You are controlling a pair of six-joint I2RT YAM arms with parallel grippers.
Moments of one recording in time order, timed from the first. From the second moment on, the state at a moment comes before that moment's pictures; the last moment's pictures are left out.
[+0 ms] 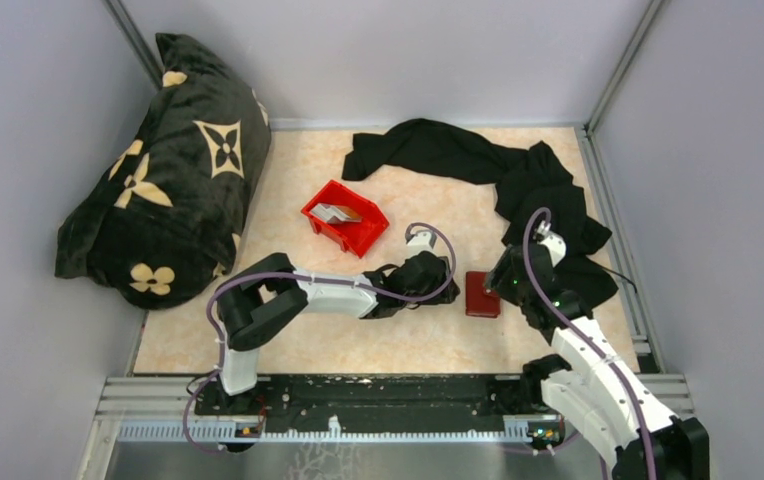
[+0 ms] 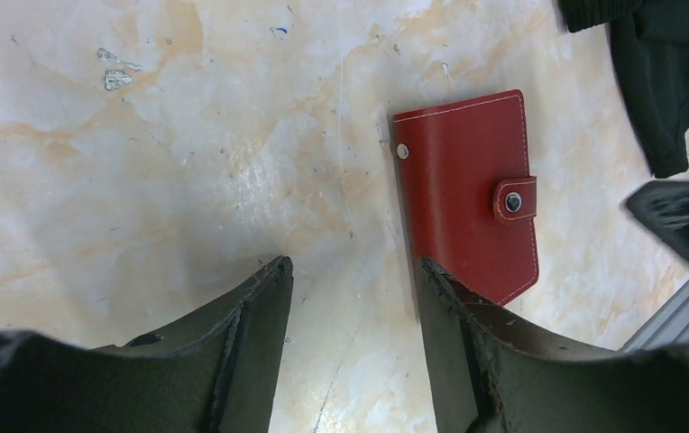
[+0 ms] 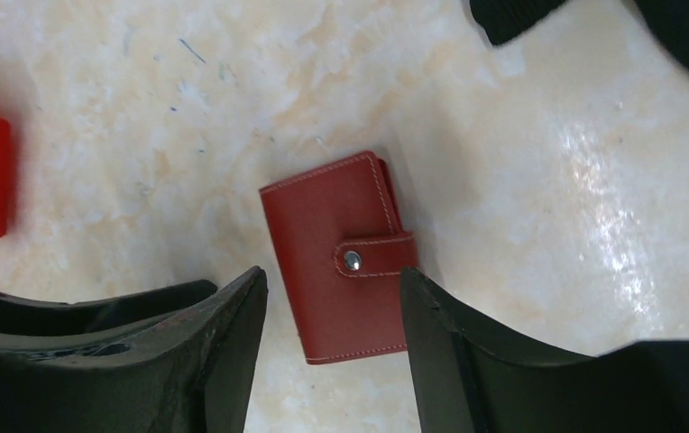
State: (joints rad) left arm -1.13 1.95 1.06 0.20 -0.25 -0.93; right arm 0.31 0.75 0.49 -0.49 0.23 0.71
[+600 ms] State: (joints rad) left arm -1.13 1.99 1.09 0.25 -0.18 -0.91; right arm 0.31 0.69 0.32 -0.50 0.27 0.94
